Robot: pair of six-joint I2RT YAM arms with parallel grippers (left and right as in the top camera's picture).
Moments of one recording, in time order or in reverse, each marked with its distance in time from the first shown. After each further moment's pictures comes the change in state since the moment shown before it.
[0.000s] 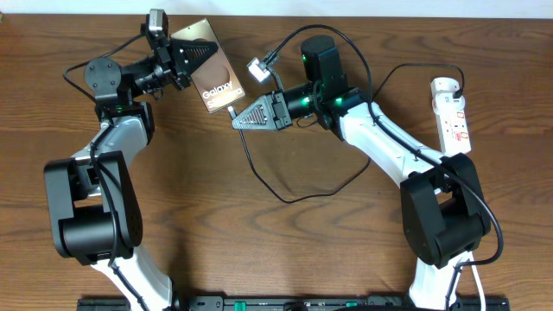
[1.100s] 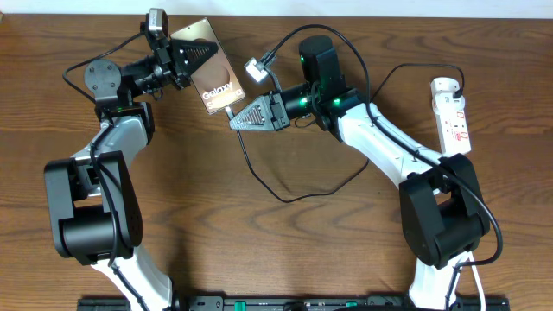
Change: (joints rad) left arm -0.002 0.000 0.000 0.032 0.007 0.000; right arm 0.010 0.000 0.000 0.027 0.004 0.007
